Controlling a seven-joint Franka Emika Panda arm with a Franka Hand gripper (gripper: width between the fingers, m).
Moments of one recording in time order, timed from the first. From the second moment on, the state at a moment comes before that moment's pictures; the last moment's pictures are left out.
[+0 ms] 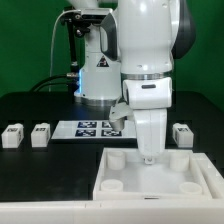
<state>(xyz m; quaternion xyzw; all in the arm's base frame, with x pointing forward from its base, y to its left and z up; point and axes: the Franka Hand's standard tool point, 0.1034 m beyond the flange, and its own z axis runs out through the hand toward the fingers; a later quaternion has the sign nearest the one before) 0.484 0.069 0.006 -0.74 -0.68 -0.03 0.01</state>
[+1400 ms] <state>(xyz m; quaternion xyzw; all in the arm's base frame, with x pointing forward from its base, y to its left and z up) 0.490 0.067 0.005 -0.71 -0.70 -0.01 0.02</state>
